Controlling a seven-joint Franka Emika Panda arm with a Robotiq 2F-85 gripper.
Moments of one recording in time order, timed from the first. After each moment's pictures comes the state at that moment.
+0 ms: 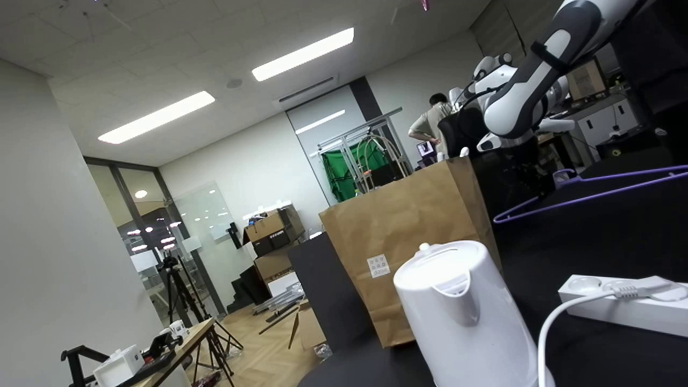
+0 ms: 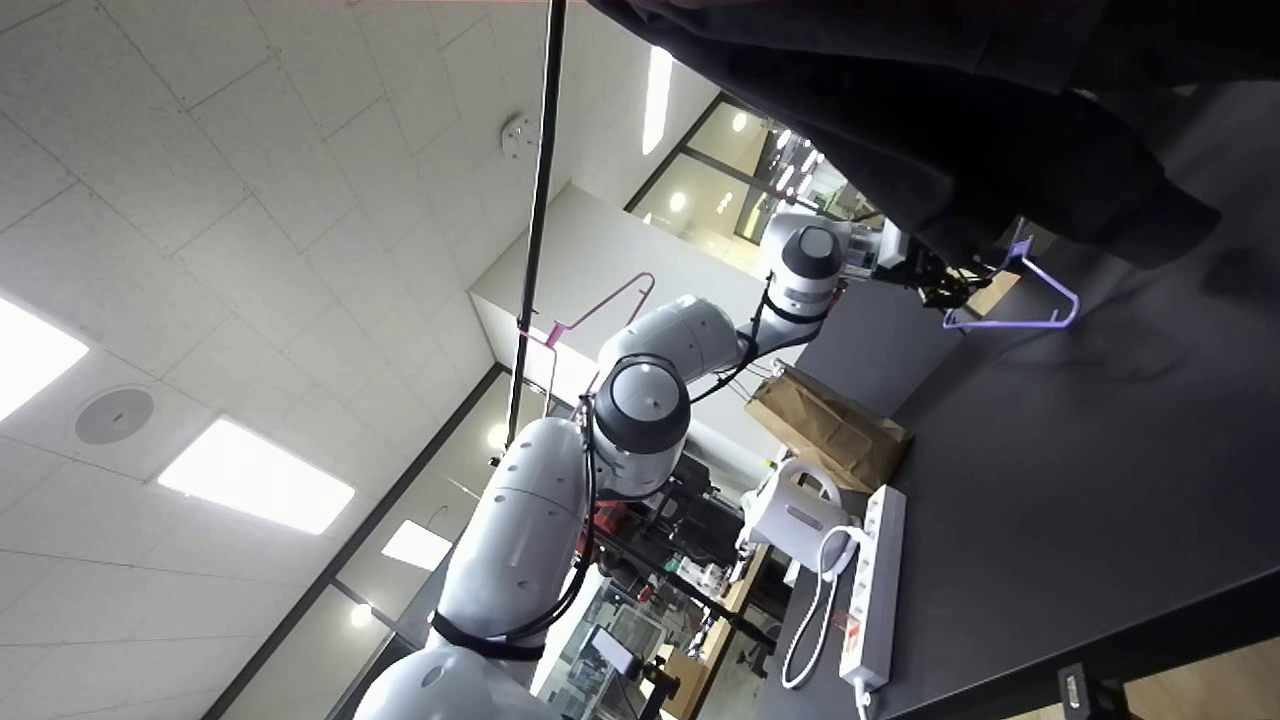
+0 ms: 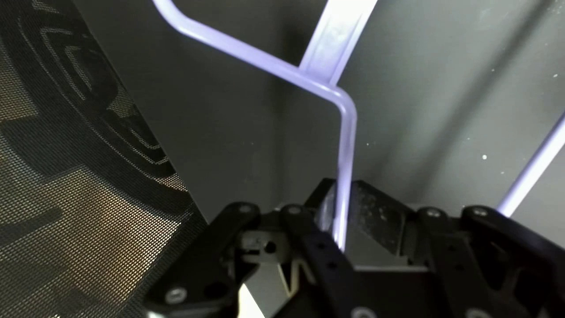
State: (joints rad) arm -0.17 1.31 -0.05 -0.67 -0.13 2.20 -1.17
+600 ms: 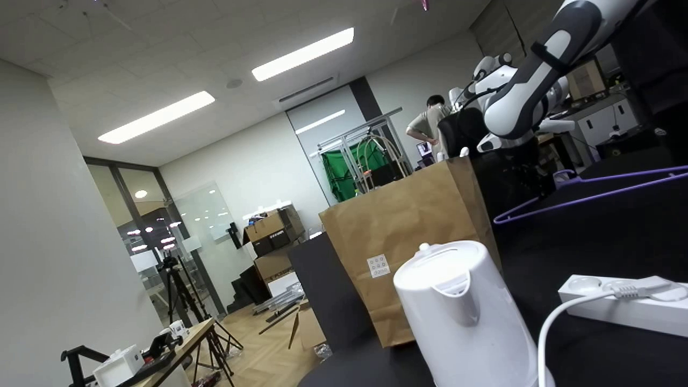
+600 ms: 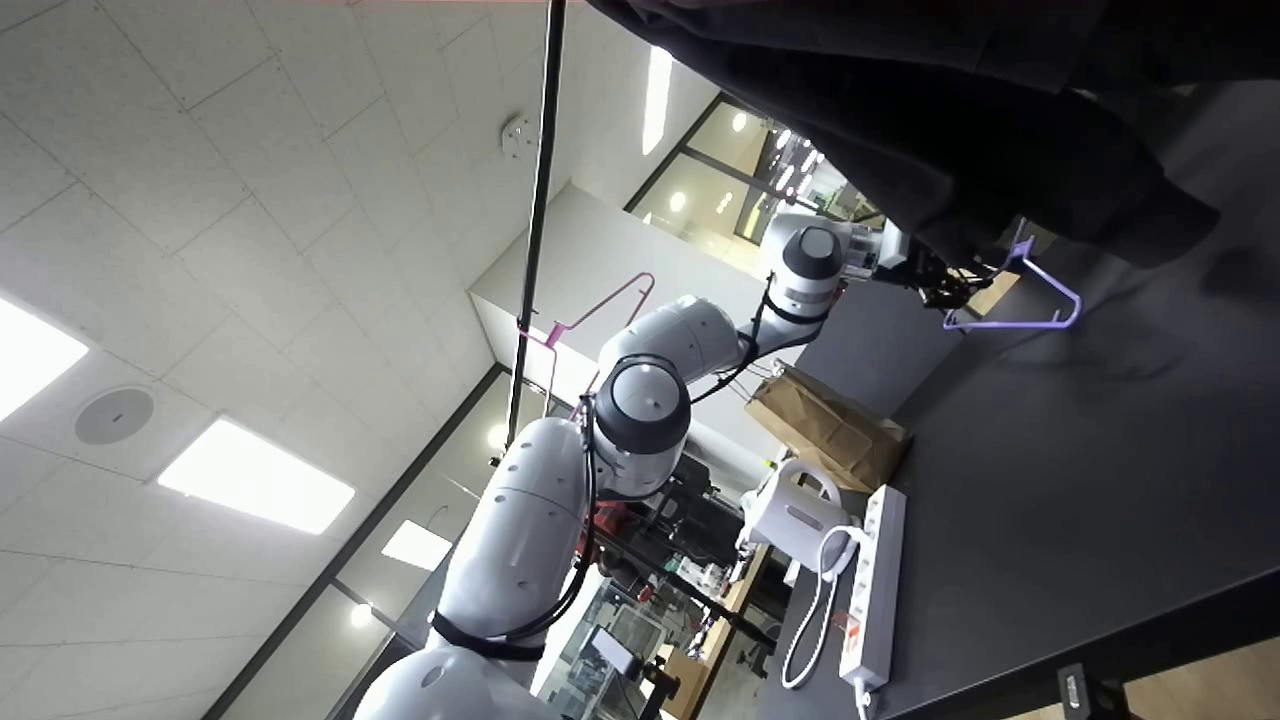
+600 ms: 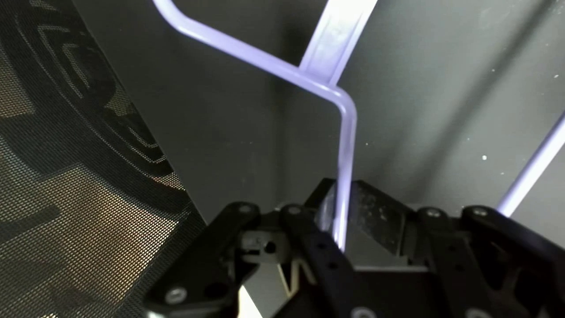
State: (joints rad) arm -0.17 1.31 -0.05 -0.67 -0.13 2.20 -1.18
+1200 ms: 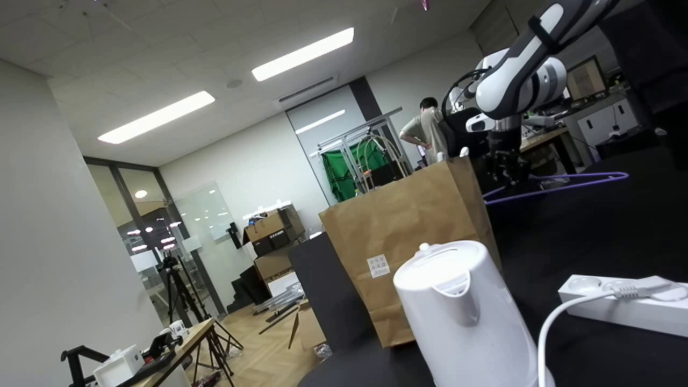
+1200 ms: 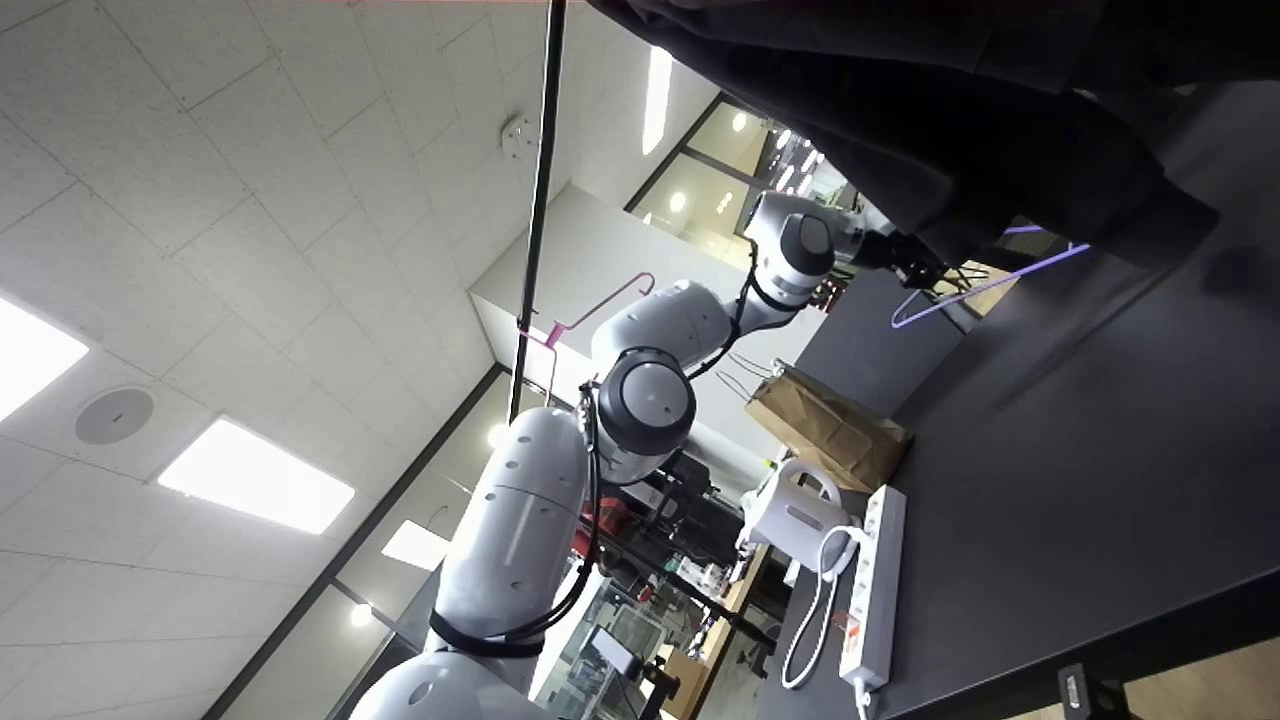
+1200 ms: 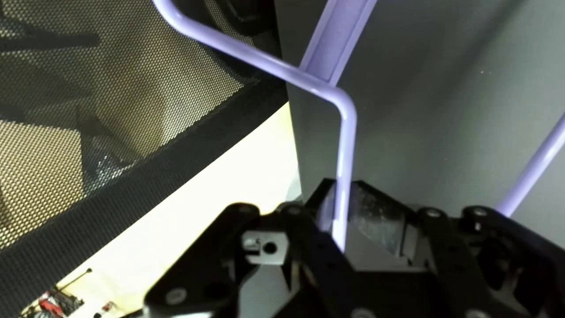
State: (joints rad) arm -0.26 1.28 0.17 -0.68 -0.05 2.37 -1.69
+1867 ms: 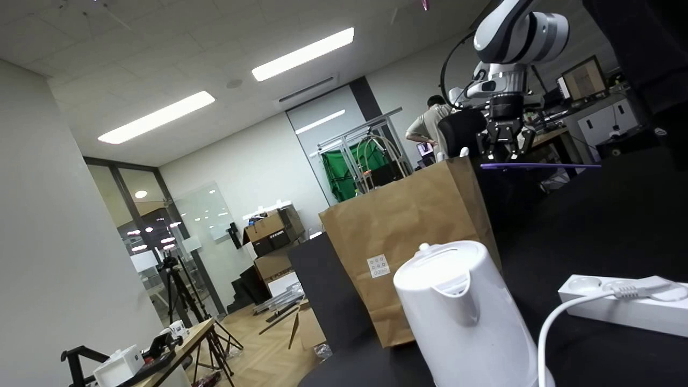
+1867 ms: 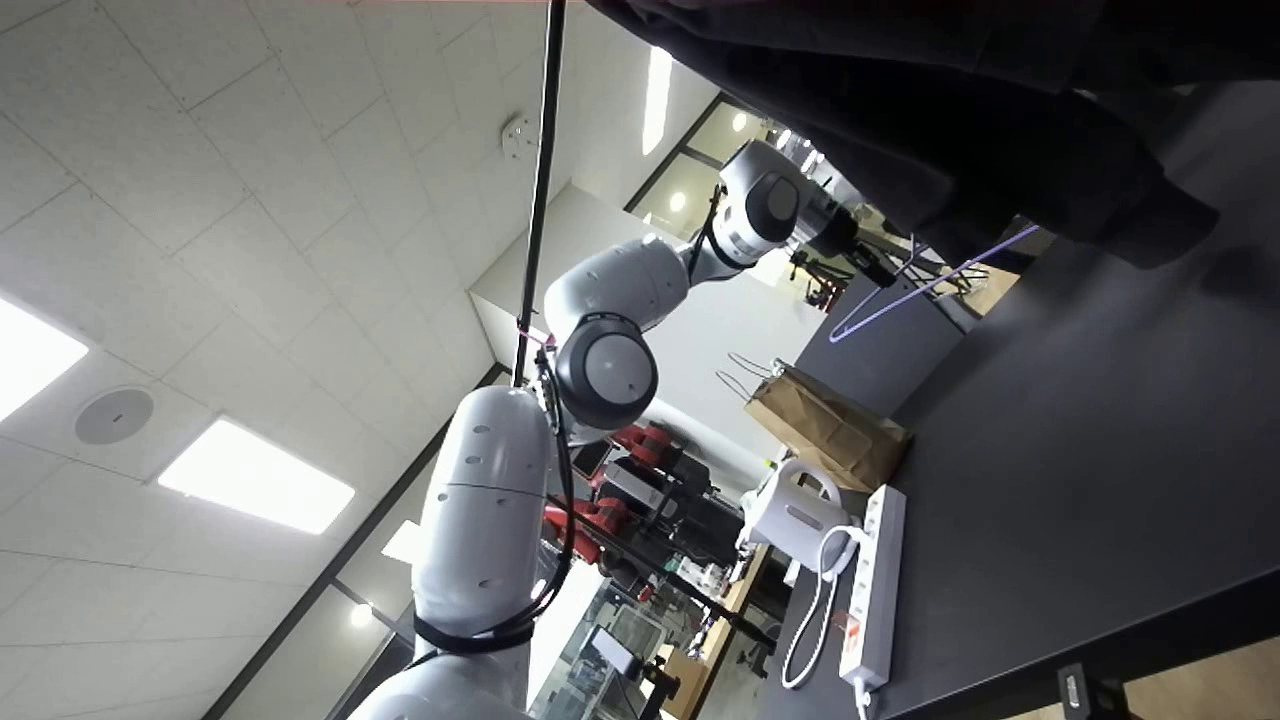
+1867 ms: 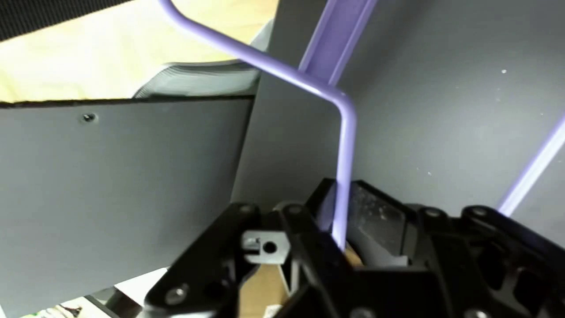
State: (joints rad) arm -0.45 1.11 0.43 -0.84 0.04 2.09 -2.22
